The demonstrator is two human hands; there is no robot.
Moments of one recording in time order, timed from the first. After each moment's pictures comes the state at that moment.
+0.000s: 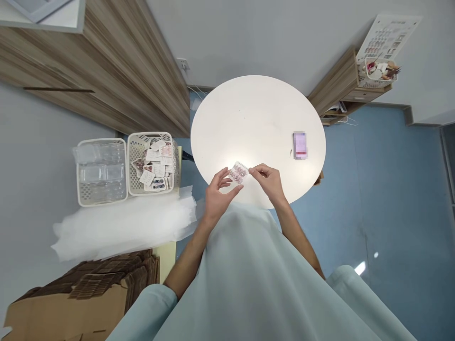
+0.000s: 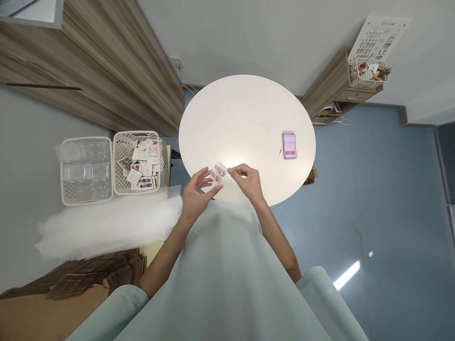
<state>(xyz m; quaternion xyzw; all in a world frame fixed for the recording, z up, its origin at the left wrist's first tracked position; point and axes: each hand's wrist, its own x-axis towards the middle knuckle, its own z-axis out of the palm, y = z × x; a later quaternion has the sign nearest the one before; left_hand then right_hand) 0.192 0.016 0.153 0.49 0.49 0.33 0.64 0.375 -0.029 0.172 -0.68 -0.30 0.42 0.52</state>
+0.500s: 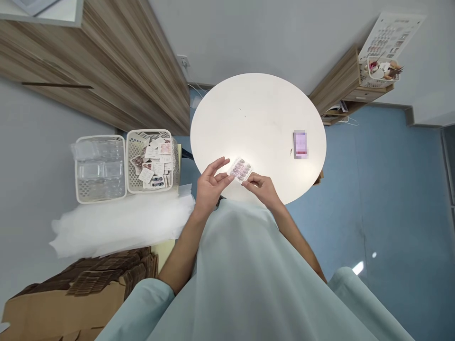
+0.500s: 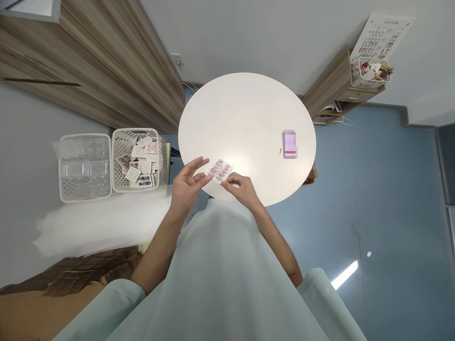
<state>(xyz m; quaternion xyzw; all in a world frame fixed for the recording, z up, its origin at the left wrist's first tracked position) 0.190 0.042 0.170 0.45 0.43 0.34 0.71 0.362 -0.046 0.160 -0.62 -0.34 0.51 0.50</state>
